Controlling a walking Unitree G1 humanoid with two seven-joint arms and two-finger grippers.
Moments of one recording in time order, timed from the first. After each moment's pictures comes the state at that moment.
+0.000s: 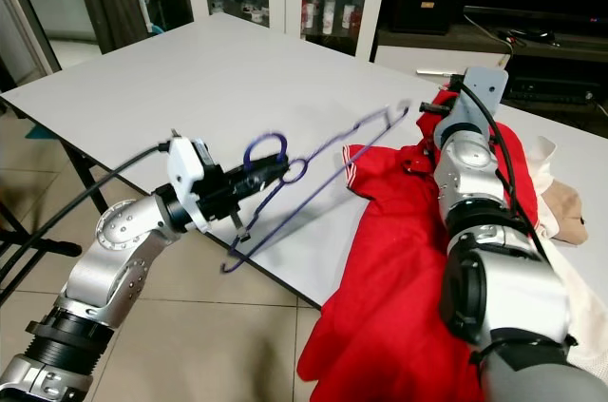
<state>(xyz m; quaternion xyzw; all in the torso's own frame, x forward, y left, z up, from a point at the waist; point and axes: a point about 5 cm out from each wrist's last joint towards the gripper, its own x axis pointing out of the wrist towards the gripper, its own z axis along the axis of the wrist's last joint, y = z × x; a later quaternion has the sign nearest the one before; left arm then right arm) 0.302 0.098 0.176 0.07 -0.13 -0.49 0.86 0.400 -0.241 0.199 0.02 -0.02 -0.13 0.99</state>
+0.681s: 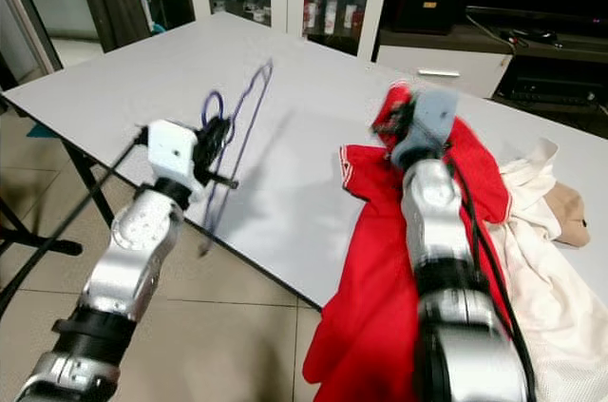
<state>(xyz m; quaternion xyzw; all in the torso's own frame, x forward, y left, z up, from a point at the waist) 0.331 0.122 0.159 0.09 -0.12 -0.15 0.98 0.365 -0.183 0.173 -0.01 -0.11 0.05 0.99</state>
